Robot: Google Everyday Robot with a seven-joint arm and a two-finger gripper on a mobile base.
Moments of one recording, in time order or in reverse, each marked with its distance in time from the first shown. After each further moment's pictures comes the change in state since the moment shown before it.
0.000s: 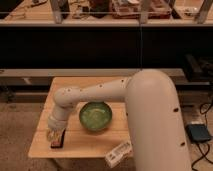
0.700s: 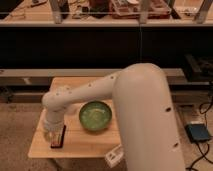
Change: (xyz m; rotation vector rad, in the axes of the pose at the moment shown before) arm 0.000 -0.012 0.007 -0.146 0.131 0.021
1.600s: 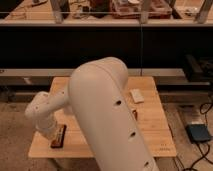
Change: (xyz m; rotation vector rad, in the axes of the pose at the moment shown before) arm 0.047 0.024 0.043 -0.249 0.193 -0.020
